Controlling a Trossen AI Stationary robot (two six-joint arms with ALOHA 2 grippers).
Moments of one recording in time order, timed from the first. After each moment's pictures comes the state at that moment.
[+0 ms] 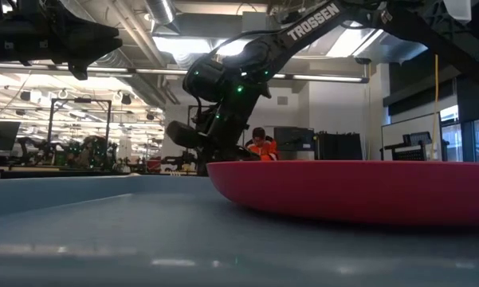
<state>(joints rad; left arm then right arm) -0.11 0.03 0.01 0.32 -0.38 -0.04 -0.17 2.39 1.80 -0.55 0.14 0.73</state>
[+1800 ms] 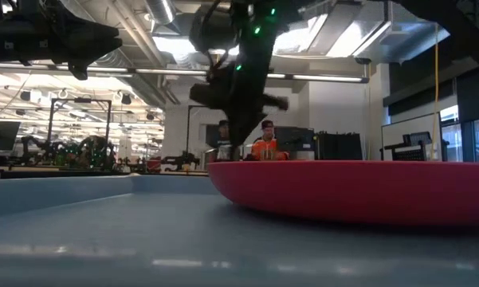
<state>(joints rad) -0.11 0.03 0.01 0.32 -0.38 -0.04 -0.06 2.21 1.90 -1.01 0.36 0.71</state>
